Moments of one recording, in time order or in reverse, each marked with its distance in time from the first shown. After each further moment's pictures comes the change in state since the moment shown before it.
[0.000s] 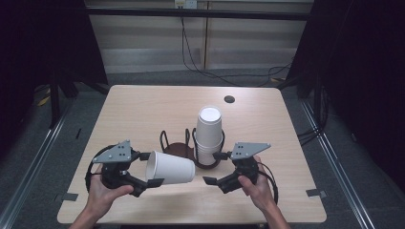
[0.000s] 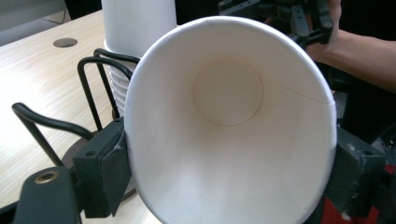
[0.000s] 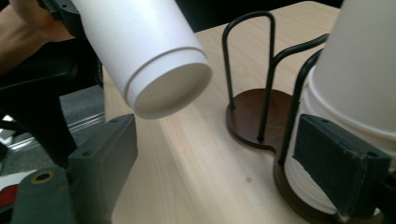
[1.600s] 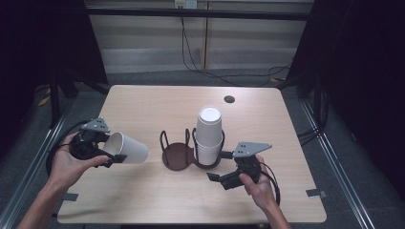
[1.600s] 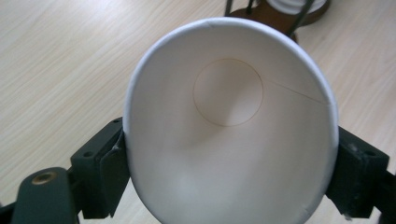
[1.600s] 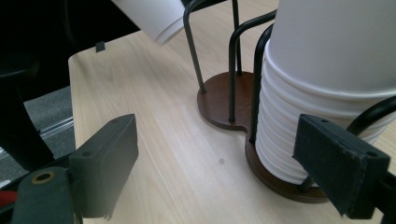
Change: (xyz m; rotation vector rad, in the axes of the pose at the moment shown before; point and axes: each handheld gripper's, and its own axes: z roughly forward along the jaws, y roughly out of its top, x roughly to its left) left arm 0.087 0.003 -0.052 0.467 0.324 -0.106; right arm -0.010 -0.012 0.000 0.033 -0.085 0.052
